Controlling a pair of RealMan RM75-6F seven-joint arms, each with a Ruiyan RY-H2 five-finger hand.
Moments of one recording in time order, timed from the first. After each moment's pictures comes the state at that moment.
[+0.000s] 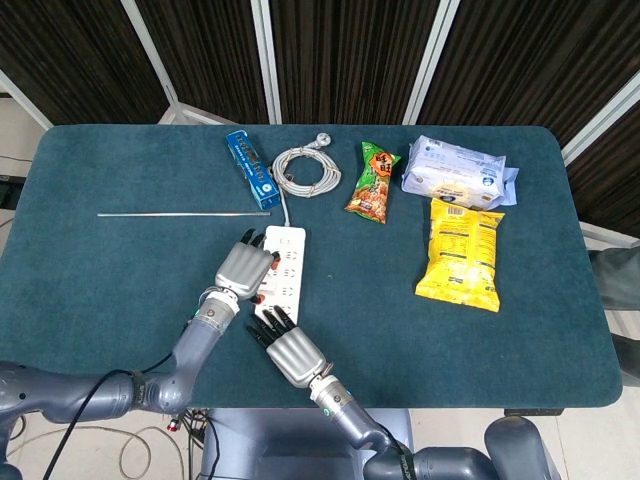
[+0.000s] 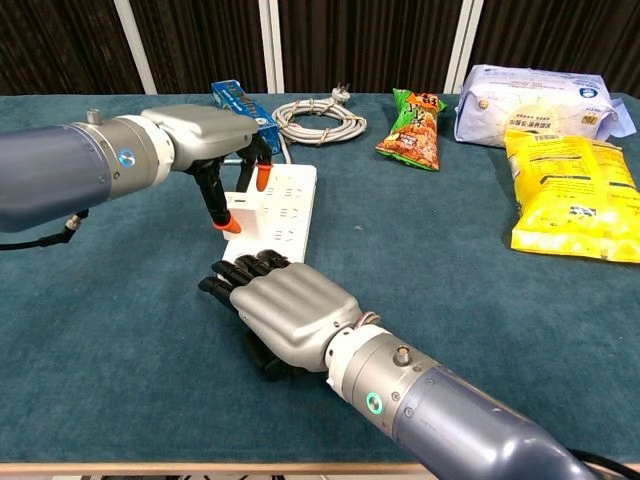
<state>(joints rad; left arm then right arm) -1.01 -1.63 -0.18 -1.52 0.67 0.99 0.79 0.72 -2.13 0.15 -1.27 -1.23 0.92 -0.67</state>
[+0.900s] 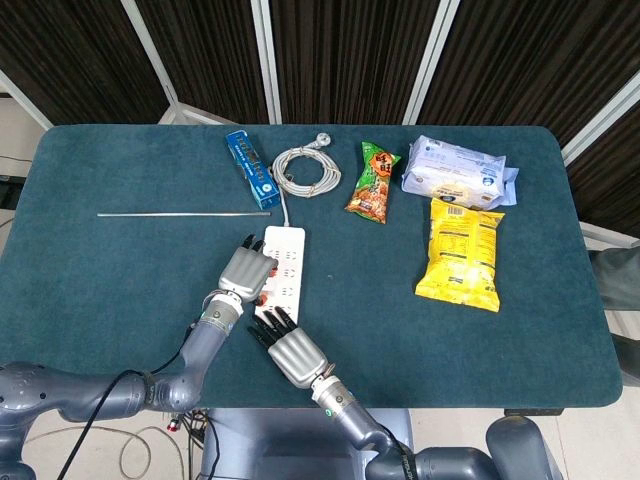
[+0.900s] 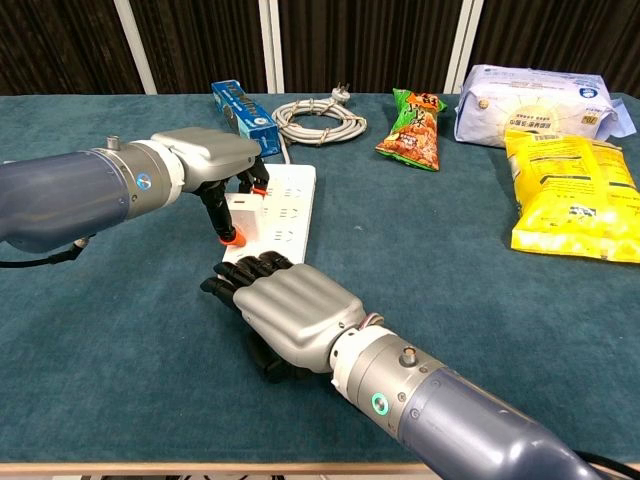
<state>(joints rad) -1.02 -1.69 -0.15 -1.44 0.61 0.98 0.80 0.72 -2.12 0.14 -1.27 -1.22 0.93 -0.65</state>
